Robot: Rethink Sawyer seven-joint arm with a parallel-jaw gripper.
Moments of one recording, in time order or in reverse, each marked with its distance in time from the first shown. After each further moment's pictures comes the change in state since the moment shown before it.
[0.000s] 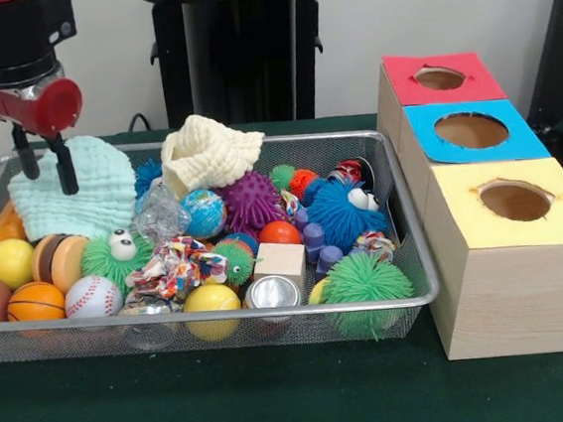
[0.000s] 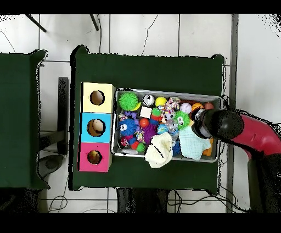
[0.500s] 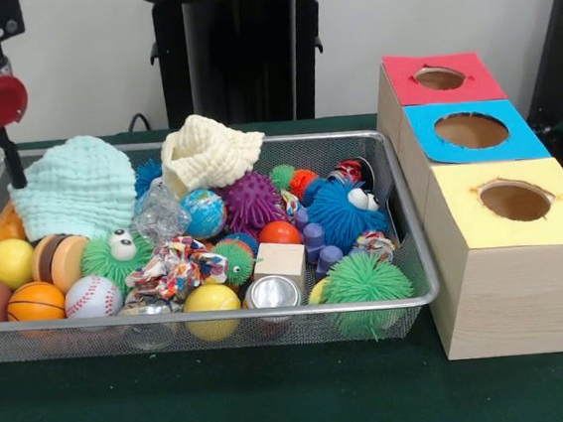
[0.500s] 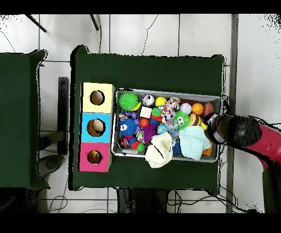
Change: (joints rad) arm -0.078 0.000 0.000 0.000 0.002 0.000 0.000
